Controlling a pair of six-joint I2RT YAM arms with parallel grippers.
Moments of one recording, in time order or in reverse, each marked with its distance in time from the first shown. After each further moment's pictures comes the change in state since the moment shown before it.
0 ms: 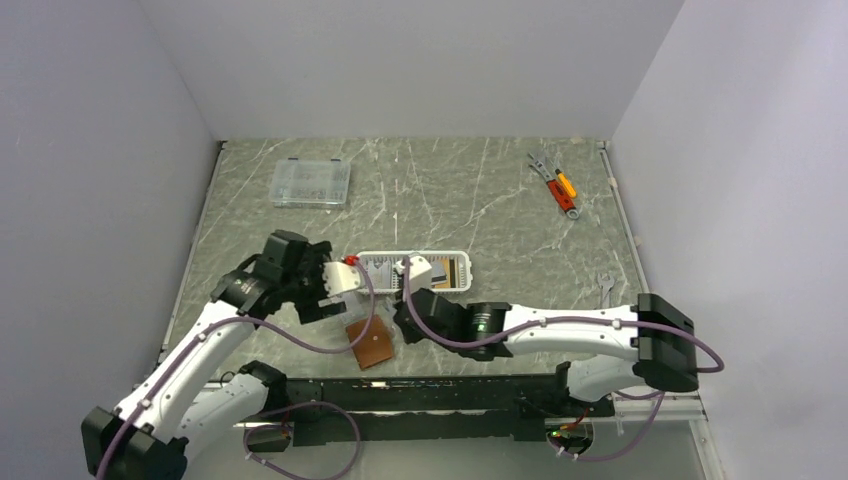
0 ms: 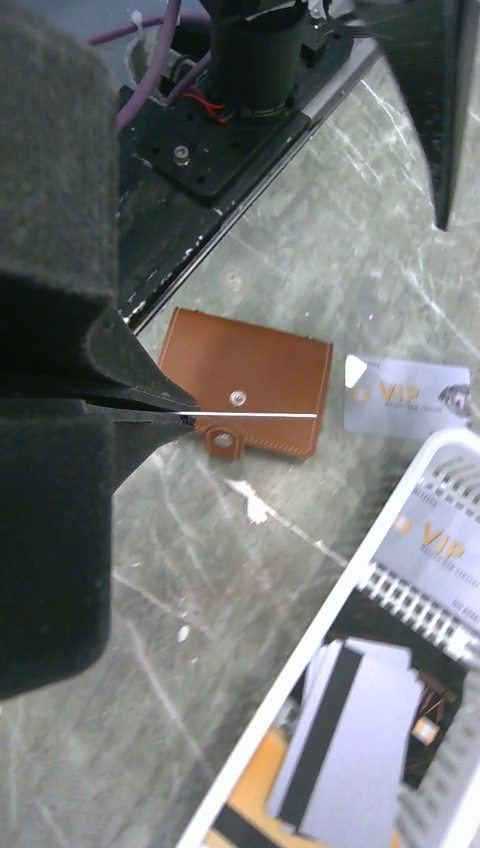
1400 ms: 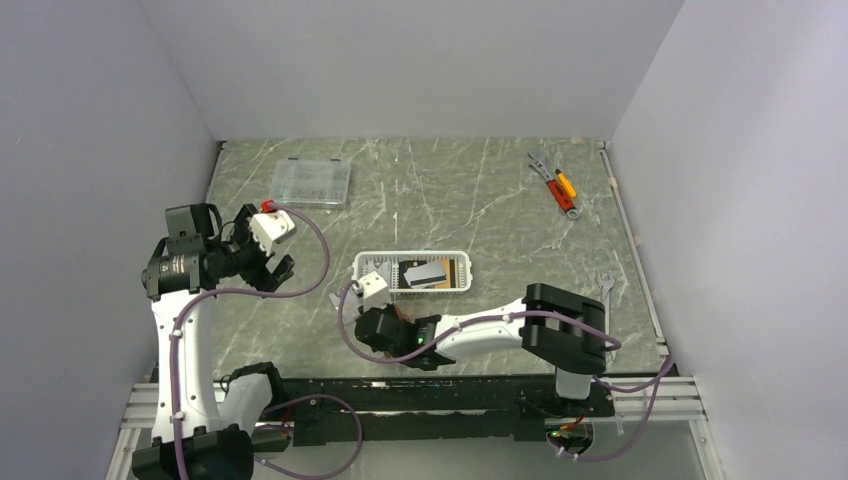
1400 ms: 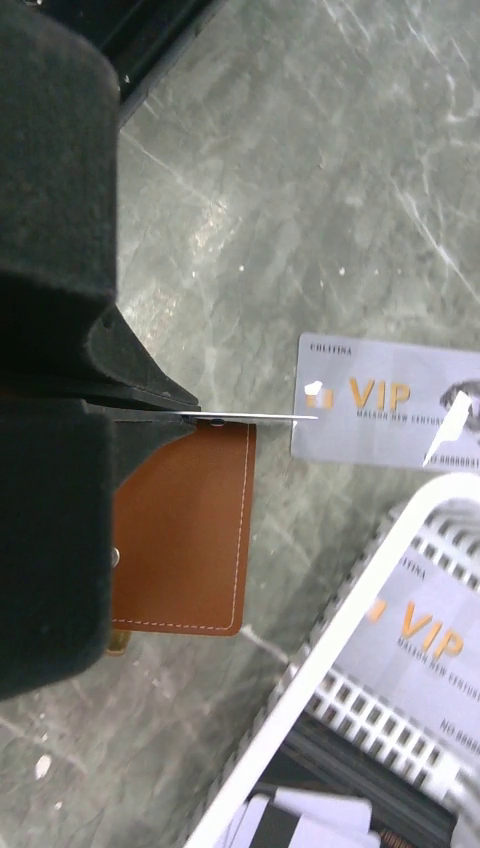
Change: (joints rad) left arm 0.715 0.016 0.317 -0.266 0.510 0.083; right arm 0.042 0.502 0.171 0.264 0.089 -0.083
